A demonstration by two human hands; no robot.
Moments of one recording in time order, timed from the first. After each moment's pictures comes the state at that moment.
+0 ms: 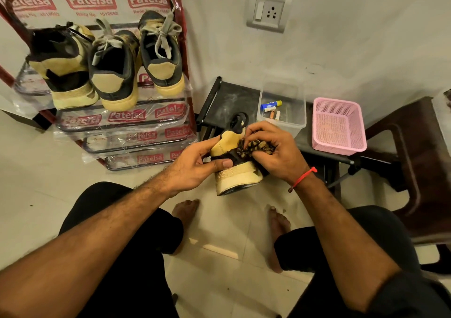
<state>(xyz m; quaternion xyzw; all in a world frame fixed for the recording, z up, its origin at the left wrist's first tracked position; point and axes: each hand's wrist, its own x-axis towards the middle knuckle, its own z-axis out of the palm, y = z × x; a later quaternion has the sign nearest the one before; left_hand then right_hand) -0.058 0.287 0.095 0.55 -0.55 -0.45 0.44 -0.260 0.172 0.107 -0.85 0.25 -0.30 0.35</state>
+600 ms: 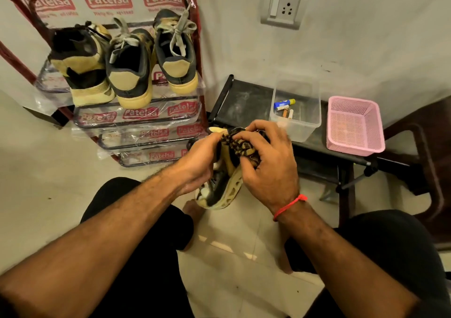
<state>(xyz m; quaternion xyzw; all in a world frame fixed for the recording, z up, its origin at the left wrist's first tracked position) -0.070 0.278 0.111 0.57 -0.23 -0.60 0.51 -0.219 0.247 0.127 -0.84 0.37 -0.37 0.15</state>
